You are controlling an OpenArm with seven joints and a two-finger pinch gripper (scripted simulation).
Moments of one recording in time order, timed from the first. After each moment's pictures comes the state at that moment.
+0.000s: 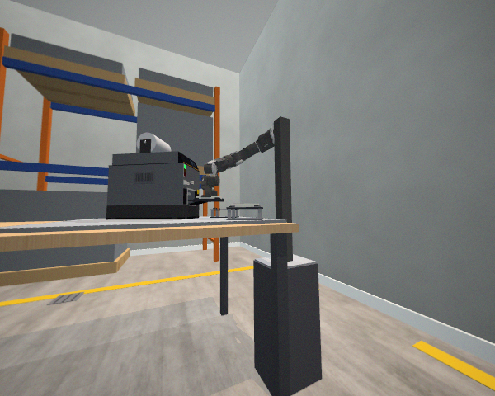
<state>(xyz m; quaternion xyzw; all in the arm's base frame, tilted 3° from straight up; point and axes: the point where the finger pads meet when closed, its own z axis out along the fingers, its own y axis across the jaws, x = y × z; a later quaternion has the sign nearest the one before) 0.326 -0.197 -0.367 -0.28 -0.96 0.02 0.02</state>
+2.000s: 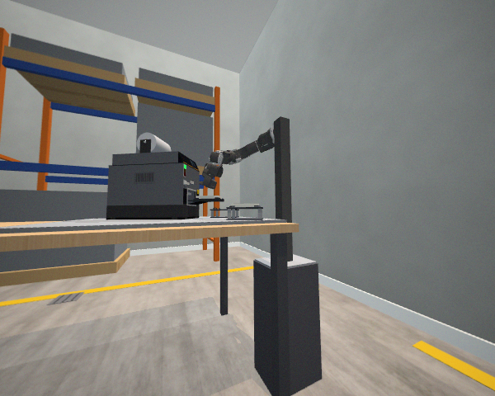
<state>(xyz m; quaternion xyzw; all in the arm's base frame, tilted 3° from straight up) 0.349 -0.161 -0.312 -0.26 -0.96 0.06 -0.12</state>
